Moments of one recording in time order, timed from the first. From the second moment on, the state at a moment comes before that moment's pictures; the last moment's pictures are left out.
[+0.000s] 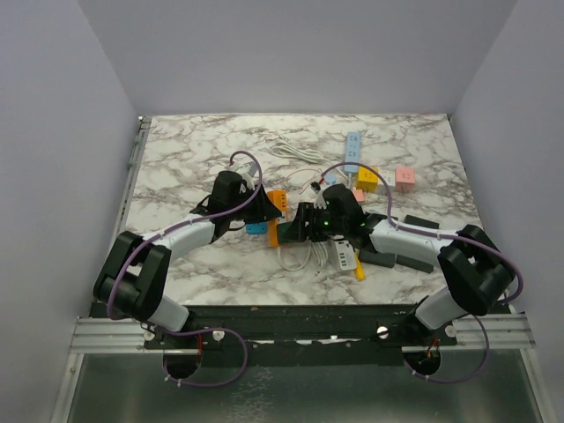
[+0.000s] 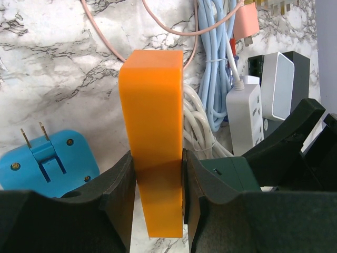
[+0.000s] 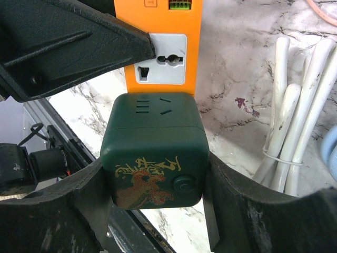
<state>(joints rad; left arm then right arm) -0.43 1.48 0.74 0.15 0.39 -0.58 0.72 1.53 0.79 0.11 -0.29 0.68</state>
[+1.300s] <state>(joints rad) -0.42 1.52 0.74 0.13 0.40 -0.58 0.86 1.59 0.96 -0.15 -0.01 0.71</state>
